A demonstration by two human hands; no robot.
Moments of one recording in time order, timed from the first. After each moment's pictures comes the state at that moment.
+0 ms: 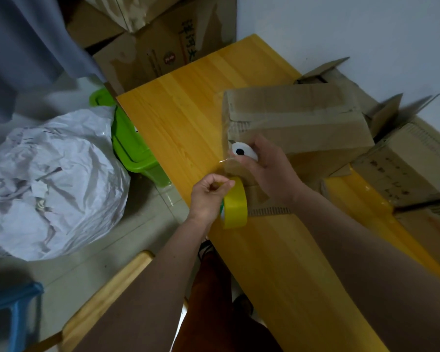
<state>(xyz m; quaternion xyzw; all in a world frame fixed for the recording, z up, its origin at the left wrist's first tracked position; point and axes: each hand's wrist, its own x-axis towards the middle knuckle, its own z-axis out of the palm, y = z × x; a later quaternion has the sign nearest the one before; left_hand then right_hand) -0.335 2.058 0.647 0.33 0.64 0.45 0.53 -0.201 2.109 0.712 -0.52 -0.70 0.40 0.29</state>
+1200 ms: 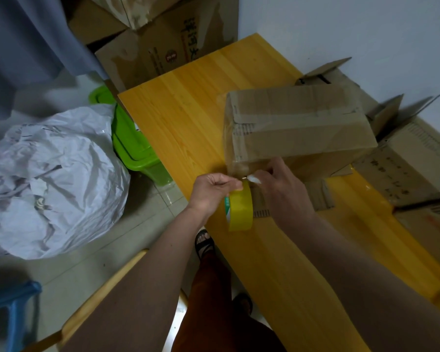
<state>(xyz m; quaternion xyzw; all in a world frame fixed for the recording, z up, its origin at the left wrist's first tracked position) -0.347 2.069 0.653 0.36 0.61 0.39 0.58 -0.183 2.069 0.682 -0.53 -0.84 0.01 0.14</state>
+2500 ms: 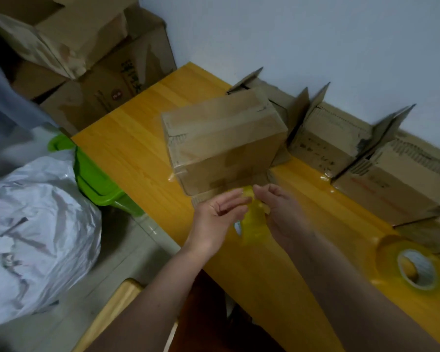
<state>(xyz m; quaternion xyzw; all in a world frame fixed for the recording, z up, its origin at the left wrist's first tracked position) -0.254 1.985 0.732 0.46 0.49 0.38 0.64 -0.110 1.990 0.722 -0.58 -0.25 0.60 0.49</state>
